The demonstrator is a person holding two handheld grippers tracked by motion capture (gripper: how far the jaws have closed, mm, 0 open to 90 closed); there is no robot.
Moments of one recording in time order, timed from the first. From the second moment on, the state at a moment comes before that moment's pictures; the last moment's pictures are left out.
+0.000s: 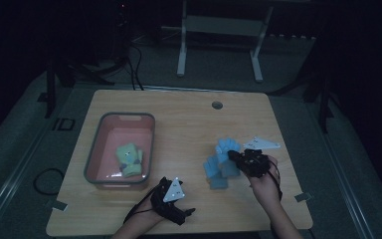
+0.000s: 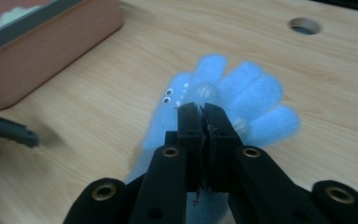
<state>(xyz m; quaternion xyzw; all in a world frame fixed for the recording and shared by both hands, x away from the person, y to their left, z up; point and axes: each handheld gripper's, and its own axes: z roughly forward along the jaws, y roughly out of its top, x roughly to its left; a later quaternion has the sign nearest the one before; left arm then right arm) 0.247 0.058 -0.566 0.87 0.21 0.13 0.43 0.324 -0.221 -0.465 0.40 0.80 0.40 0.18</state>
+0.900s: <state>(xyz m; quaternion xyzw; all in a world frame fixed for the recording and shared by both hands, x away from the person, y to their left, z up) 0.246 0.057 -0.566 0.87 0.21 0.12 0.43 0.332 -0.199 -0.530 0.40 0.84 0.34 0.11</state>
